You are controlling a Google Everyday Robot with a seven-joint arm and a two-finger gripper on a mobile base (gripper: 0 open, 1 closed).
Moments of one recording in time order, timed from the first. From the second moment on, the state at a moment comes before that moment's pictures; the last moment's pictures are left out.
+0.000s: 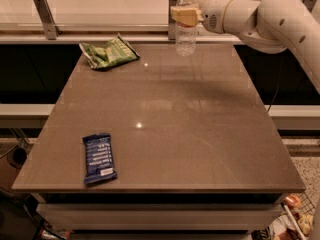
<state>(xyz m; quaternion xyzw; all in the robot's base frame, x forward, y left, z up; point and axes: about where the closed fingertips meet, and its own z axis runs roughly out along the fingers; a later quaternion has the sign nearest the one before) 0.778 -0.077 1.014 -0.34 0.65 0.23 0.64</state>
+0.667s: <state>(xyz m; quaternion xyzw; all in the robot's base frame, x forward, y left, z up) 0.792 -0.024 0.978 -0.37 0.65 0.28 0.60</state>
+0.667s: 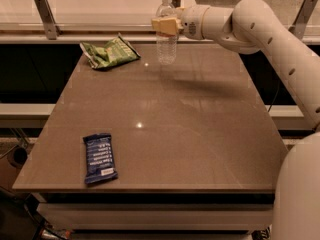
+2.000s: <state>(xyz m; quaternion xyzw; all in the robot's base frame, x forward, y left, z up) 0.823 0.059 0.942 -0.39 0.62 0.34 0.59</state>
